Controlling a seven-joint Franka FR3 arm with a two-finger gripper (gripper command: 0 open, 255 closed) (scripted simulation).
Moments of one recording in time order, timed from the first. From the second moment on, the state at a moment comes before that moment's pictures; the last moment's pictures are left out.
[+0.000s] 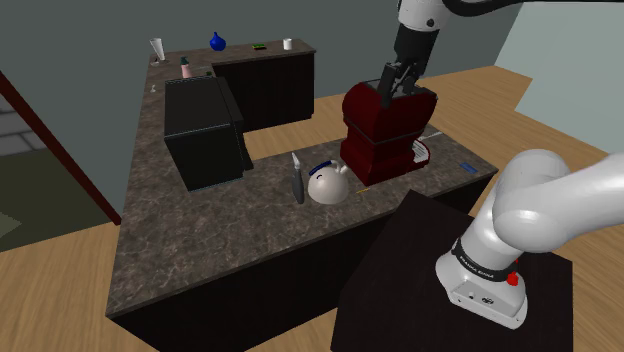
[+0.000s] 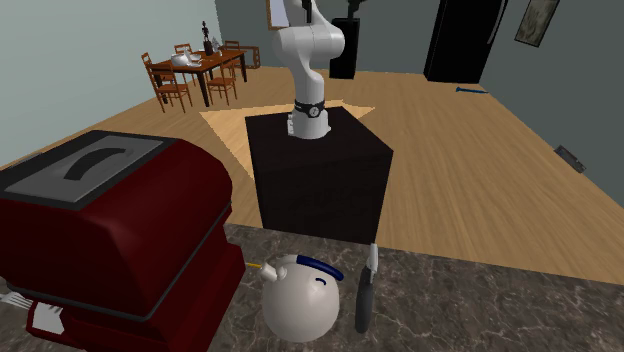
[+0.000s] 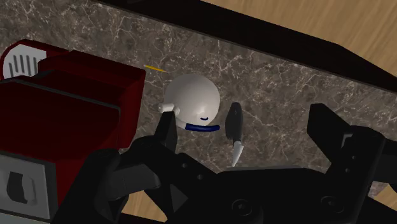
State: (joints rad) arm 0.00 -0.82 -0.07 -2.43 -0.12 1.71 0.12
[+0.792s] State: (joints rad) arm 0.01 -0.48 -0.08 -2.43 -0.10 2.03 0.20
